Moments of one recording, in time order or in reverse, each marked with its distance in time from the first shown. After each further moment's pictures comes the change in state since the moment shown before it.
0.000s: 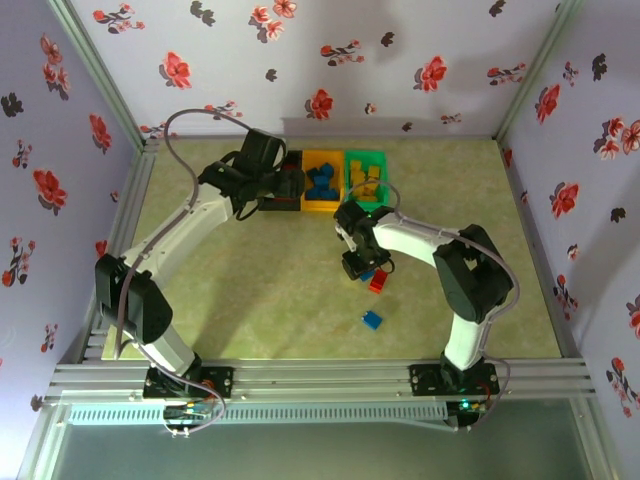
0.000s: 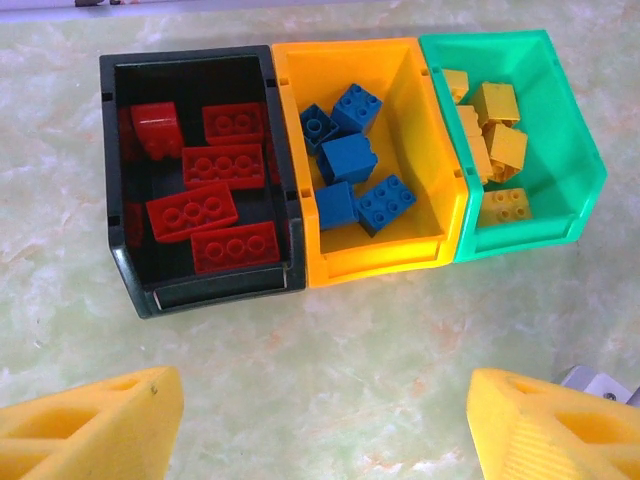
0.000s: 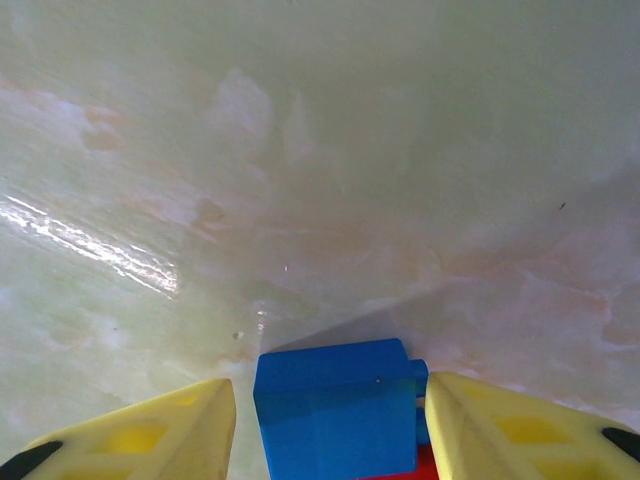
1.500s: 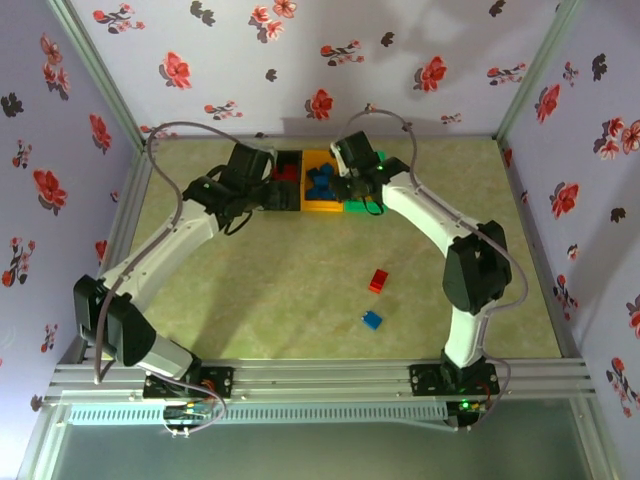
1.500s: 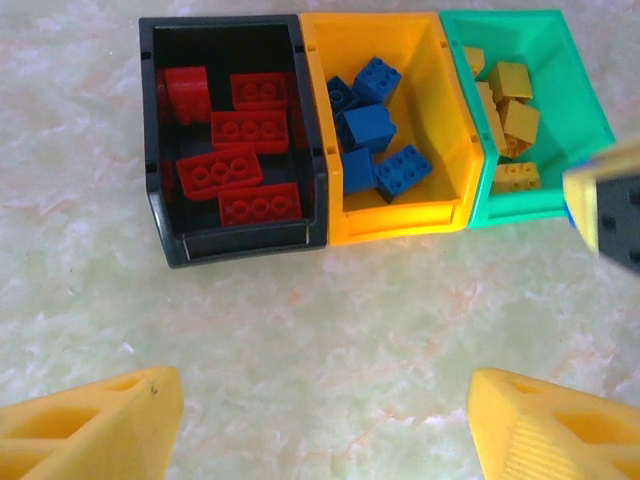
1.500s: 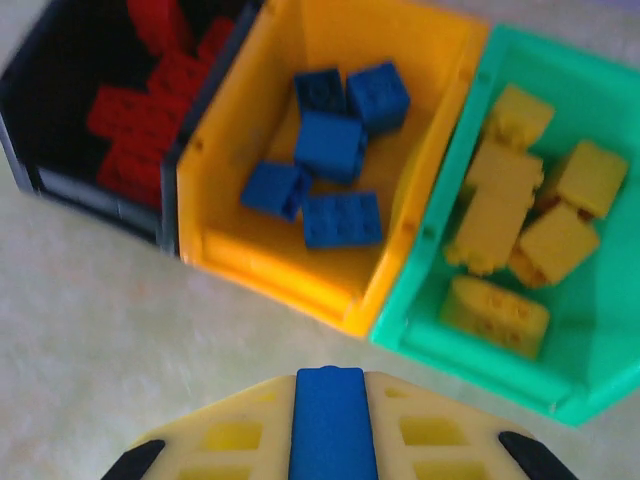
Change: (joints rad) left arm -0.004 -0.151 -0.149 -0.003 -0.019 -0.024; right arm -0.096 0.071 0.499 0.168 0.010 0.031
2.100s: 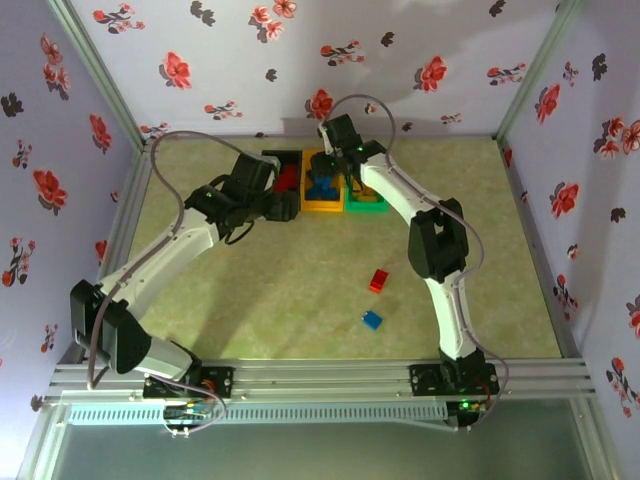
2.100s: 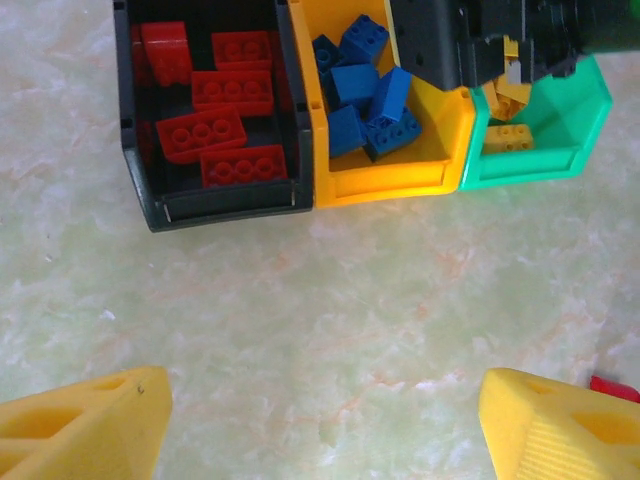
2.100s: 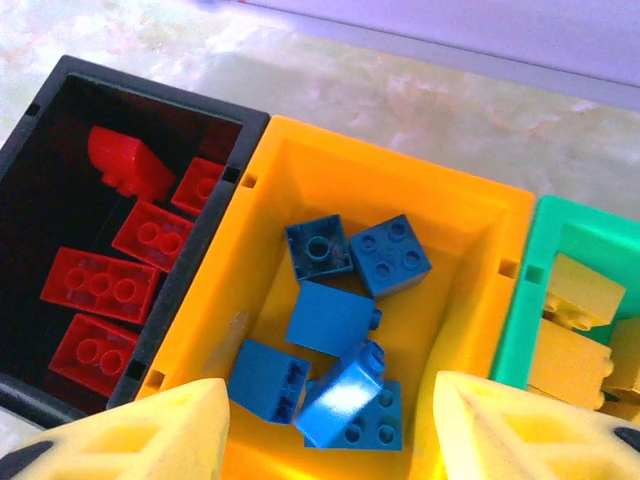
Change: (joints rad) left arm -0.045 -0.033 -0.061 0.002 0.000 -0.022; right arm -0.045 0.352 0.375 0.035 -0.030 0.007
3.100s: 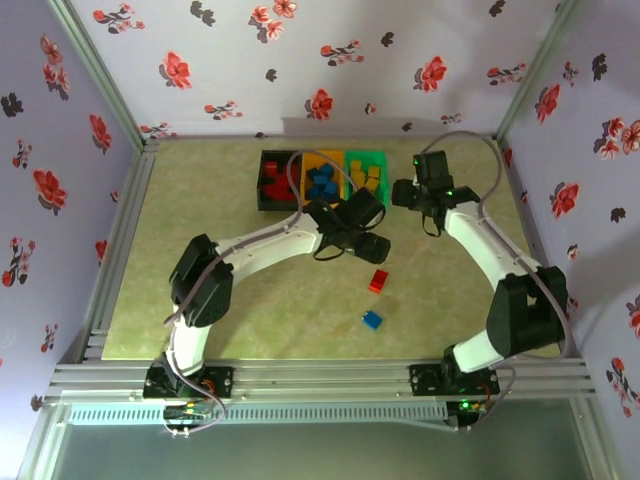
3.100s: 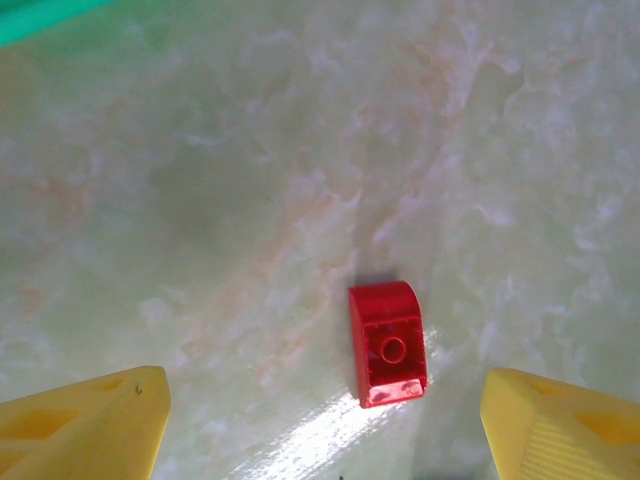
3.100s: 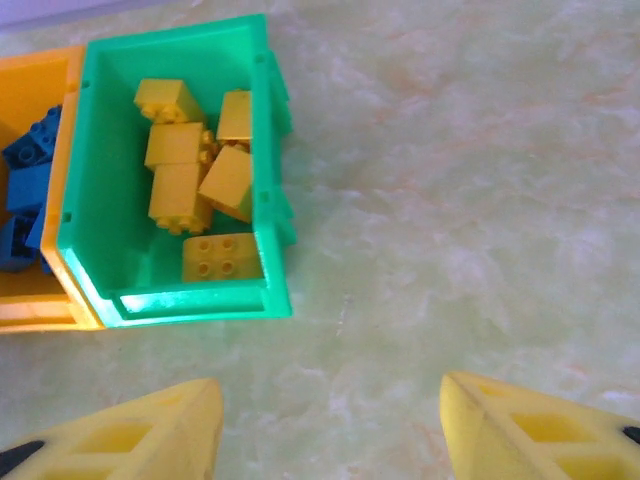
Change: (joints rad) left arm -0.384 0.544 0.356 -0.013 0.117 -0.065; right arm -0.275 -0.763 -0.890 0.126 0.069 0.169
